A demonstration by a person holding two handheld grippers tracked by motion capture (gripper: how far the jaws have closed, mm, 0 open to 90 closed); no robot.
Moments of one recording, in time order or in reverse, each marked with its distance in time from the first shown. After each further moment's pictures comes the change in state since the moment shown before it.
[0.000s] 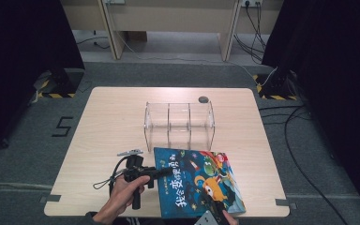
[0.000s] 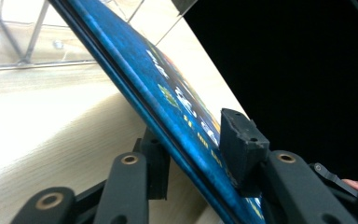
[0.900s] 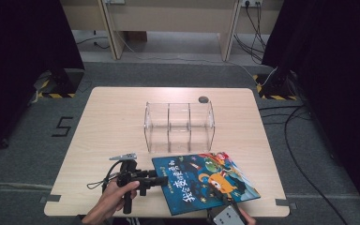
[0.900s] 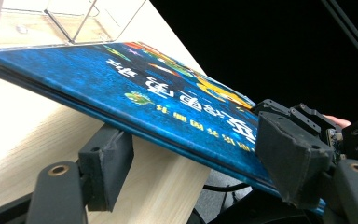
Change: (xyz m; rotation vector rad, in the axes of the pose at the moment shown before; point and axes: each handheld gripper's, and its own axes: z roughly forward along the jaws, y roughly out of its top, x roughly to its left) left arm 0.012 -0.010 -0.020 0.038 -0.123 0.047; right arm -0.033 -0.002 -0.021 -0.138 -0.022 0.215
